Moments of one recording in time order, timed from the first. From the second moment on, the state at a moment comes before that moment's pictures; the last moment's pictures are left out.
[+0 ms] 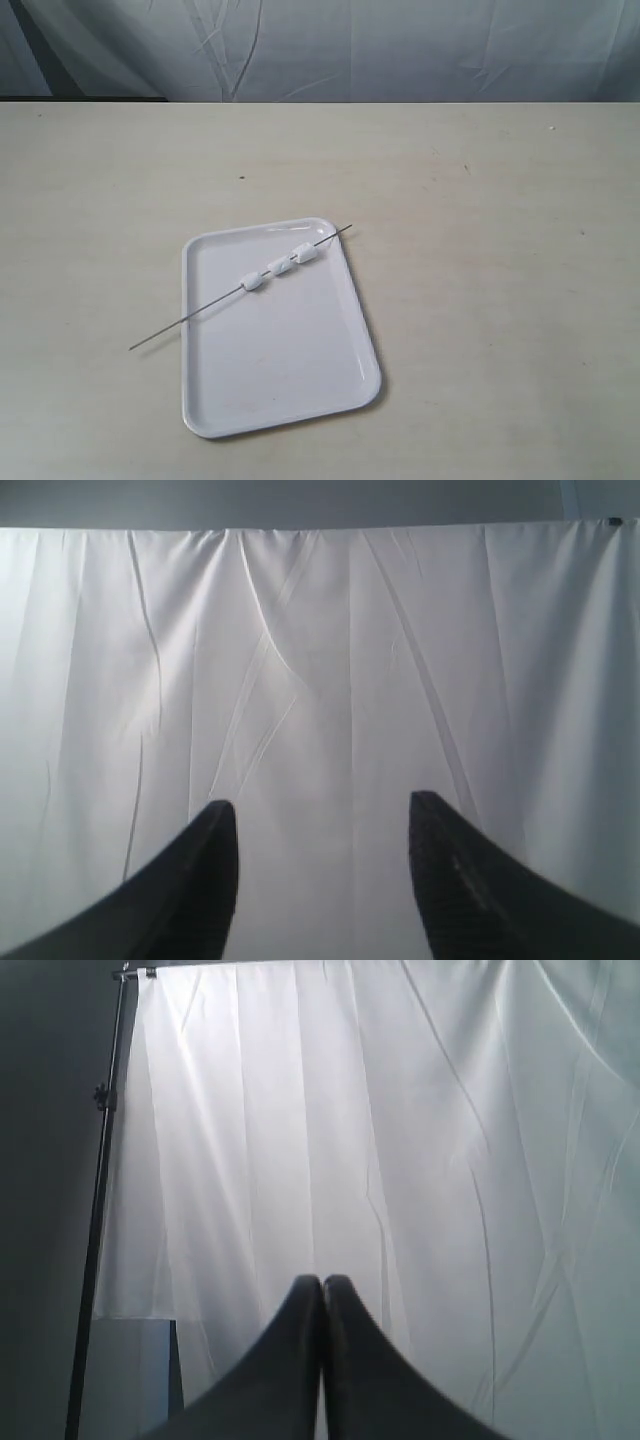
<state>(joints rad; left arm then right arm) 0.07 0.00 0.00 0.08 -0.49 -0.04 0.04 0.01 0.00 -0.05 -0.54 0.00</state>
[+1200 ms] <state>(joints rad) 0.05 0.35 -0.35 0.57 -0.56 -0.56 0.09 0.26 -0.36 -0.03 -0.33 0.42</state>
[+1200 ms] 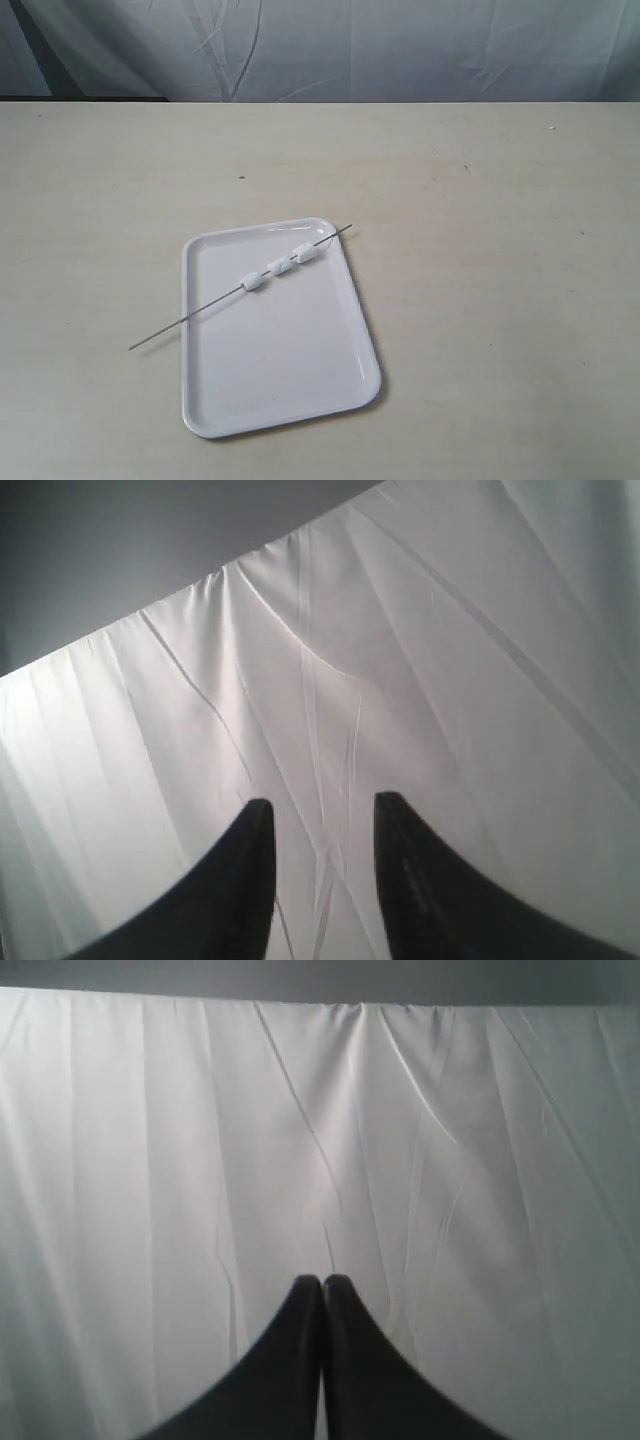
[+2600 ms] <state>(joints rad) -0.14 1.65 -0.51 1.75 -0.46 -1.18 0.36 1.51 -0.92 0.53 0.52 -0.25</state>
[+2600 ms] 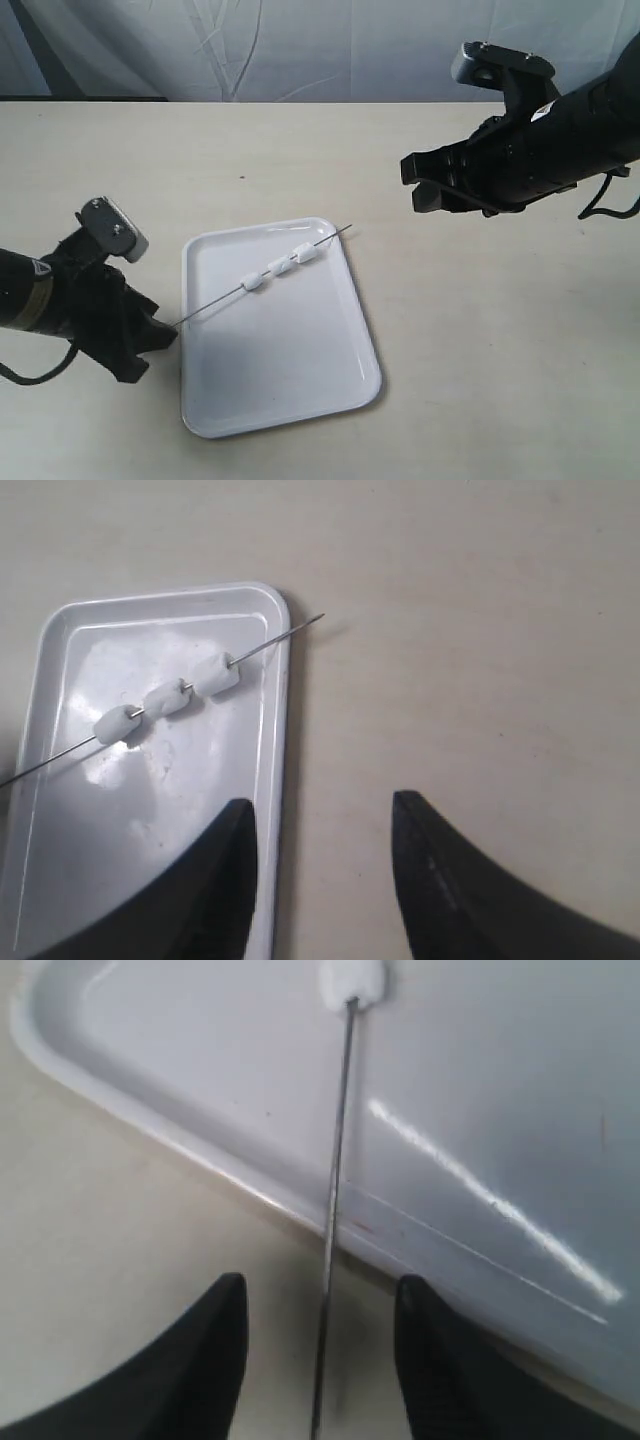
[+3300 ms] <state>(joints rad) -0.25 1.70 -0.51 1.72 -0.35 -1.13 0.36 1.51 -0.92 0.53 0.53 -0.26</state>
